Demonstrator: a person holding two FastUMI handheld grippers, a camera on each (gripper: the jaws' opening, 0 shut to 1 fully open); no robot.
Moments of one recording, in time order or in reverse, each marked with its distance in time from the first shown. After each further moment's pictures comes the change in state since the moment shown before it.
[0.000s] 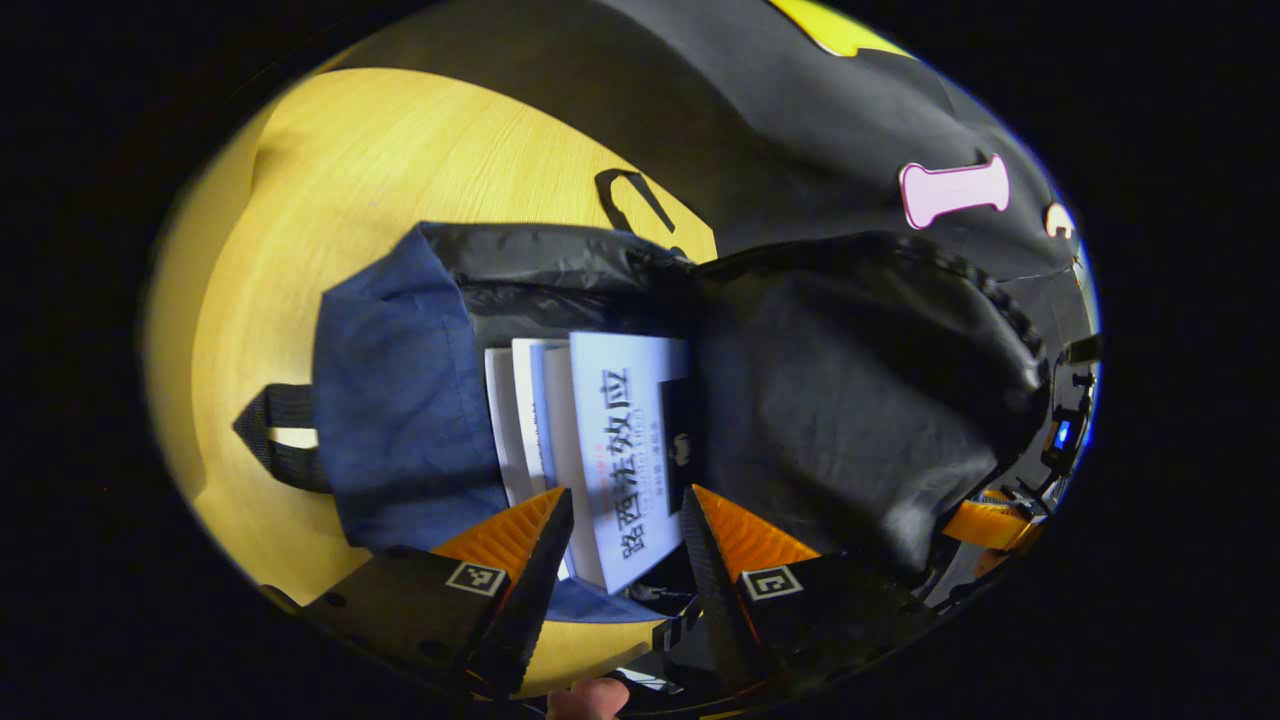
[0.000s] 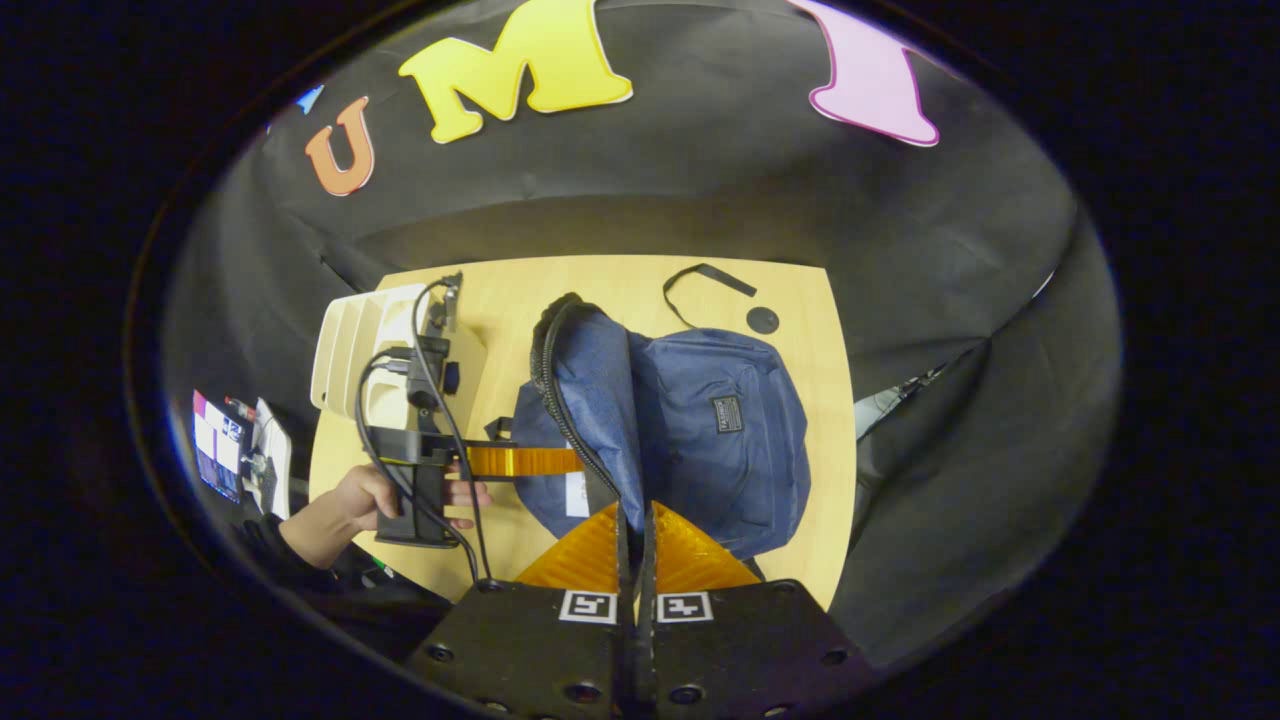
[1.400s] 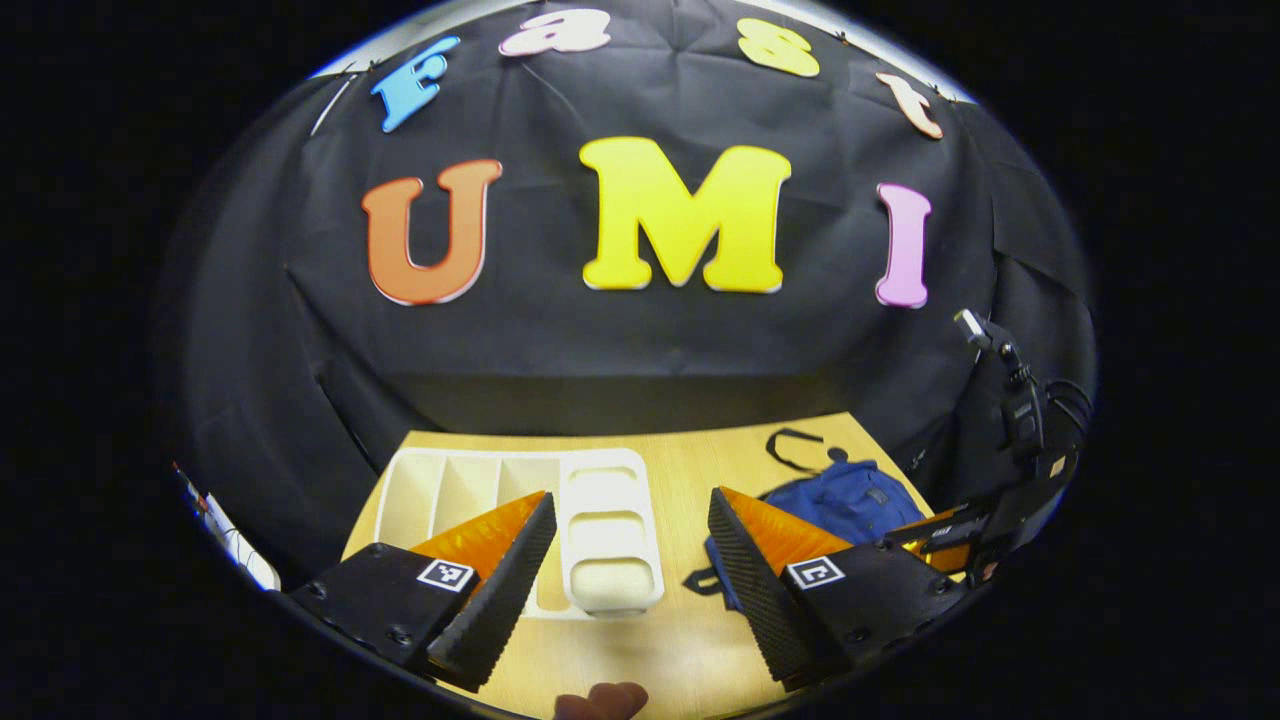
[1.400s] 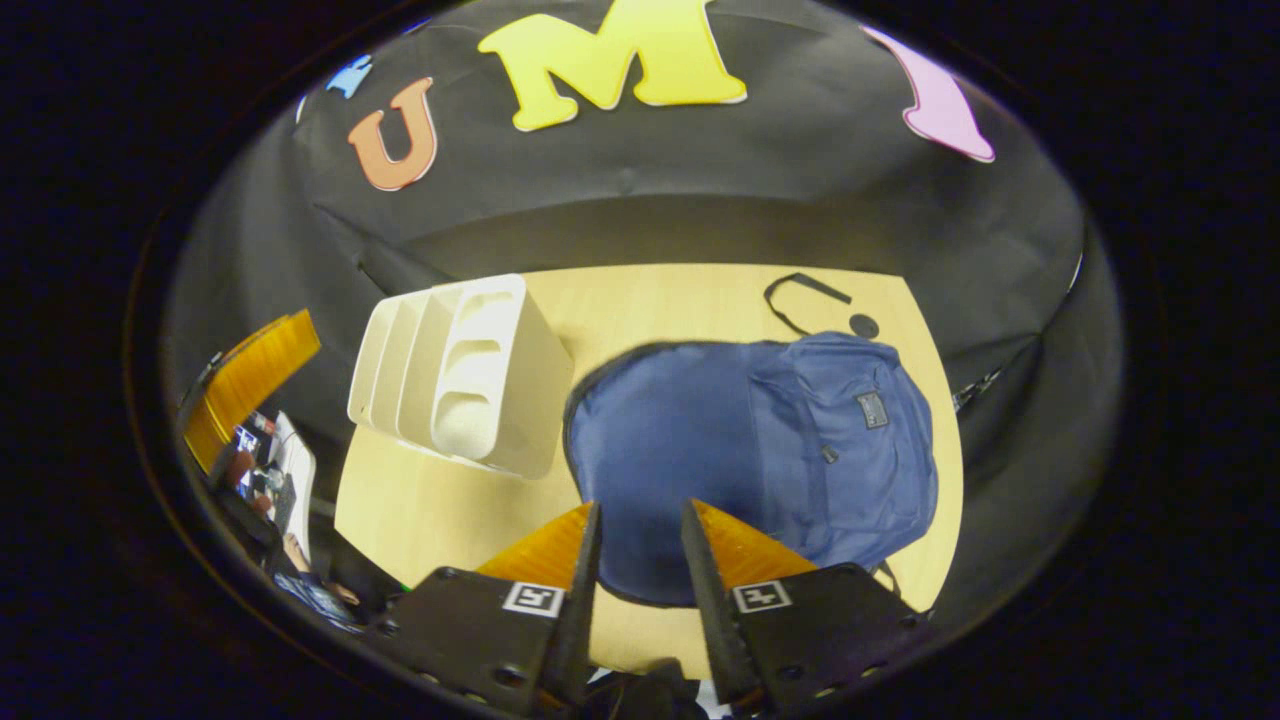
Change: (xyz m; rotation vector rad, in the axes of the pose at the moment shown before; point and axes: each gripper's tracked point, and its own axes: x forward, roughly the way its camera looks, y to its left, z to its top) left arm -0.371 -0.056 0.098 0.552 -0.801 0.664; right arm 0.037 0.152 -0.015 -0.002 -0.154 0.074
